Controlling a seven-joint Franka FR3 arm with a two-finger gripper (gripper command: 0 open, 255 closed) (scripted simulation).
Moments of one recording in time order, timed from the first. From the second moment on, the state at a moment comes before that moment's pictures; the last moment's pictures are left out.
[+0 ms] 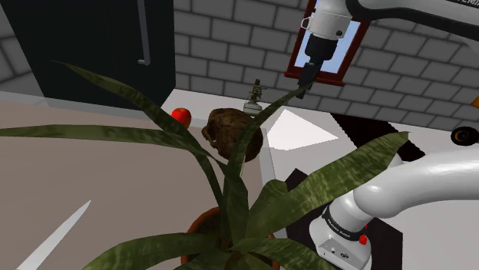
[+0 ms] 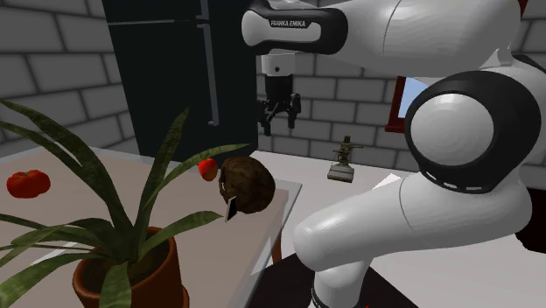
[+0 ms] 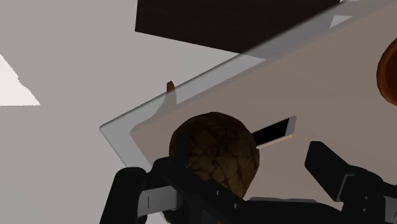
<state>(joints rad) 0.01 -0.79 -0.03 -2.27 -0.06 1.48 -0.15</state>
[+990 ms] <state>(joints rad) -0.06 -0.68 0.14 -2.57 0.18 1.88 0.36</state>
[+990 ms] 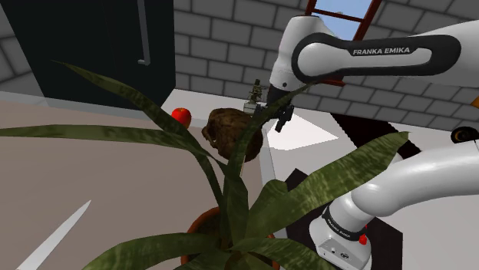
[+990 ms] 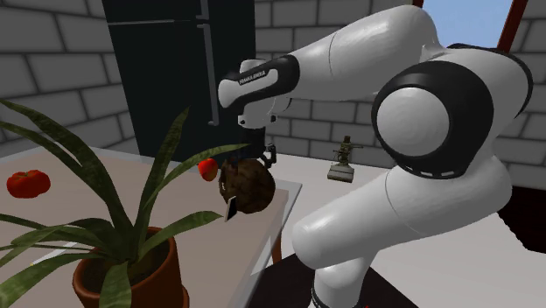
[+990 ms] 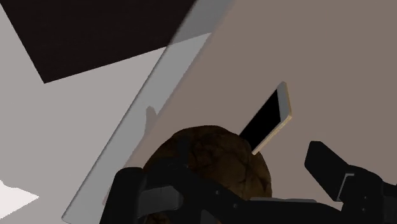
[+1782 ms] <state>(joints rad) -0.07 -0.39 0.28 -2.65 0.35 2.29 0.66</state>
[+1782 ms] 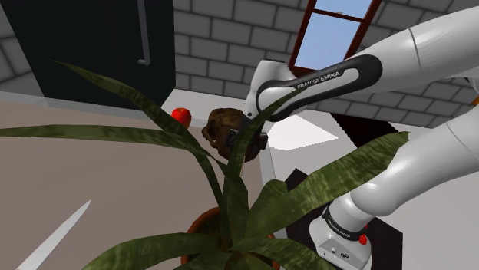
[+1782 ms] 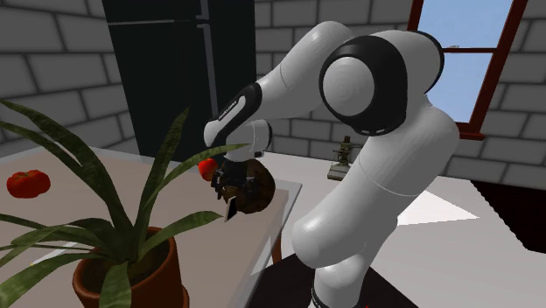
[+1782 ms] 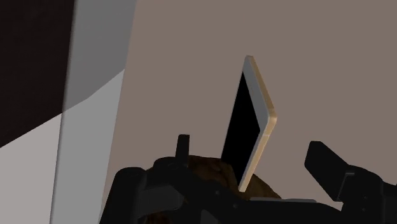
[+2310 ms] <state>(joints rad) -0.07 -0.34 0.29 -2.67 0.36 2.36 0.66</state>
